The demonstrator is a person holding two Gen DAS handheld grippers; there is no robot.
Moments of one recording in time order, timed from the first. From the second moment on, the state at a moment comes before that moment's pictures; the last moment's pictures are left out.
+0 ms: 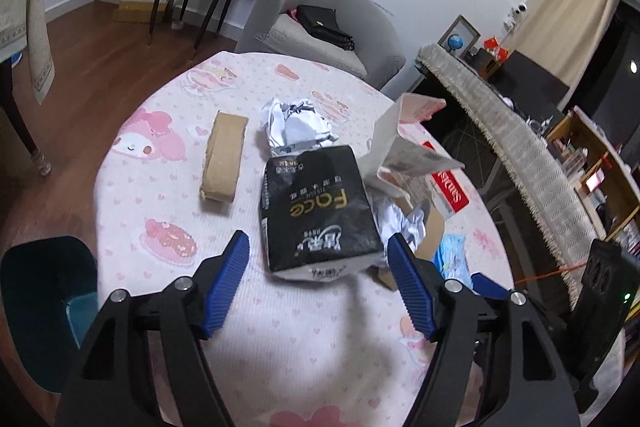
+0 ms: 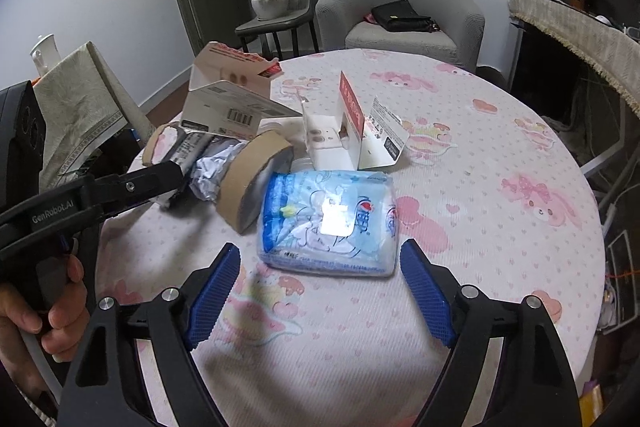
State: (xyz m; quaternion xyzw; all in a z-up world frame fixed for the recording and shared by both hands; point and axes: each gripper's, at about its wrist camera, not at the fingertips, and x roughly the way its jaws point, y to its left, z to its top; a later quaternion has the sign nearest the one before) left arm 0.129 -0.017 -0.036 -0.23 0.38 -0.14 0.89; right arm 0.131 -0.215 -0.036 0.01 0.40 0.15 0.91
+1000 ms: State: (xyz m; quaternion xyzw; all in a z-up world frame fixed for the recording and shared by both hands) left arm 0.105 -0.021 -0.005 -0.12 0.33 -0.16 0.92; right arm 0.153 -0.198 -0.043 -0.03 0.42 0.08 0.90
